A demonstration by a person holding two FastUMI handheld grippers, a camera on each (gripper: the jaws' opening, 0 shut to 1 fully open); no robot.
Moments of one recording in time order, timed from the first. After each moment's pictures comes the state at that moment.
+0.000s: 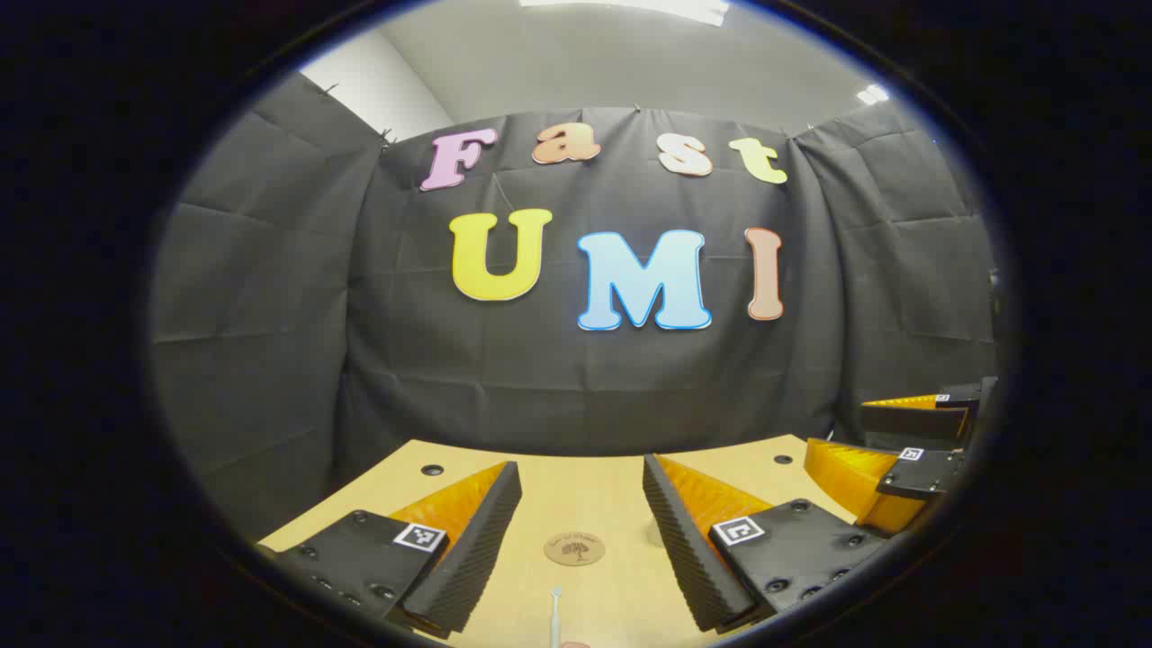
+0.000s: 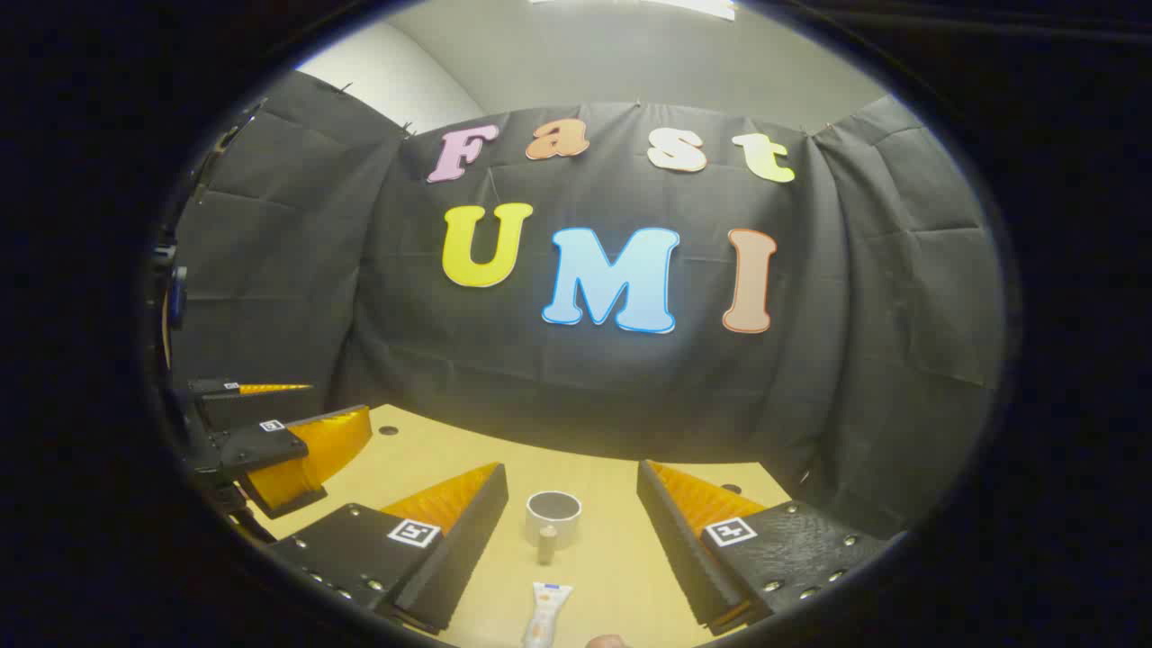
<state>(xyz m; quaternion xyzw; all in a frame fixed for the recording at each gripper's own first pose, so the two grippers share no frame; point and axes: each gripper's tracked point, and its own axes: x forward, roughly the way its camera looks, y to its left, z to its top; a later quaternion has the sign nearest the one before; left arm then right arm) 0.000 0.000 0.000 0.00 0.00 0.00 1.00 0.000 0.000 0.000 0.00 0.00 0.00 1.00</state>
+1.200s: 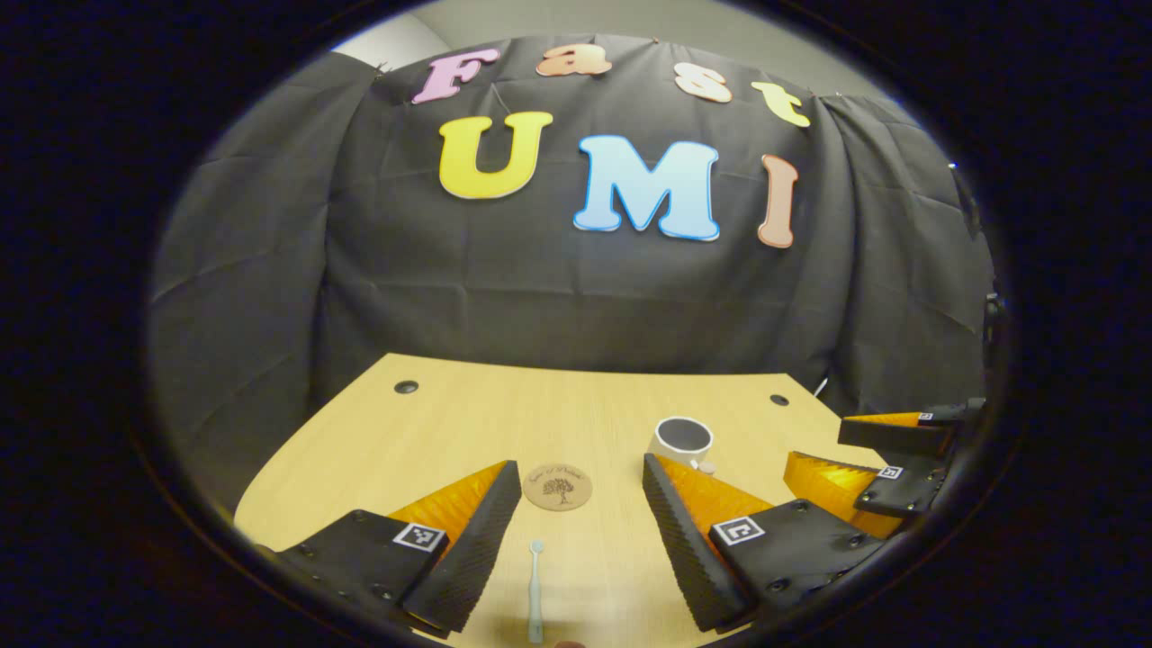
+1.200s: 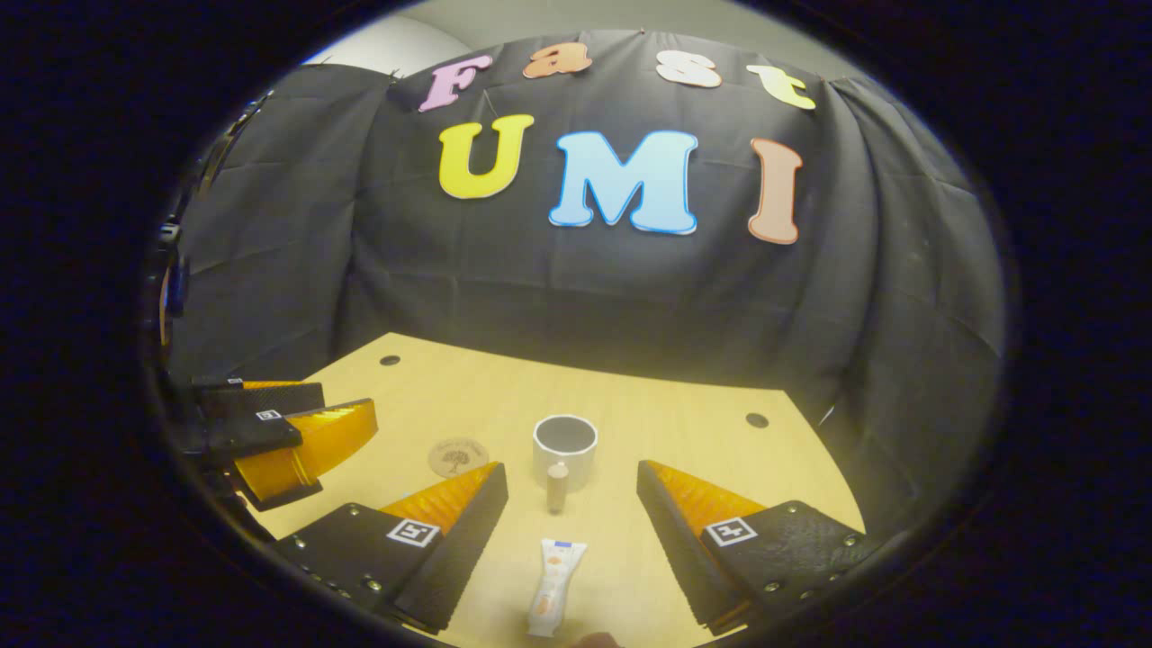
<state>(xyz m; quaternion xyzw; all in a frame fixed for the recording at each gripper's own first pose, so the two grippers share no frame) 0.036 0.002 -0.107 -0.04 0.17 -0.01 0.98 0.037 0.009 -0.097 0.02 0.17 0.03 0.99</state>
